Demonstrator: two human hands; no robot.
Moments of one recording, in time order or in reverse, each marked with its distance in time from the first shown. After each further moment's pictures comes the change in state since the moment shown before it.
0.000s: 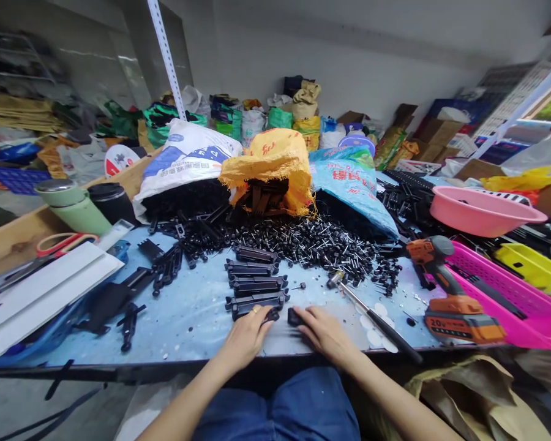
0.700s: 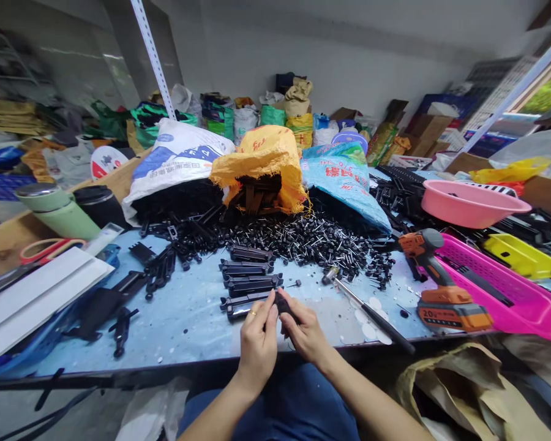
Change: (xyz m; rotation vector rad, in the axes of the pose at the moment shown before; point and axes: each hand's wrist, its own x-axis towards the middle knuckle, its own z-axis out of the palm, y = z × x) left_hand 0.001 0.056 0.006 -0.357 0.624 0.006; right_hand 0.024 -0.048 -0.005 0.657 0.334 -0.059
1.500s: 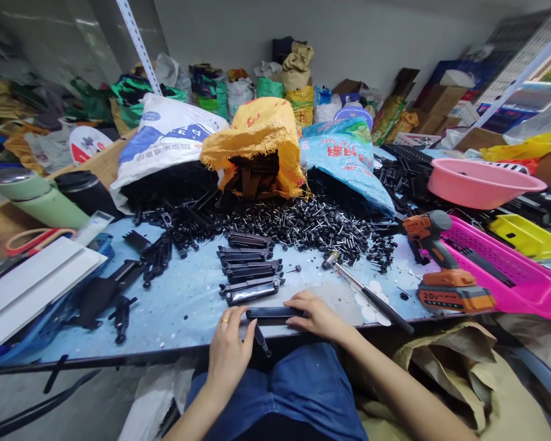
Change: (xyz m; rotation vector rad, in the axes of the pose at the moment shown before) left_hand -0.037 -0.043 -0.036 0.395 -0.171 -0.204; right_hand -0.011 0.027 -0.034 -0.414 -0.467 0.126
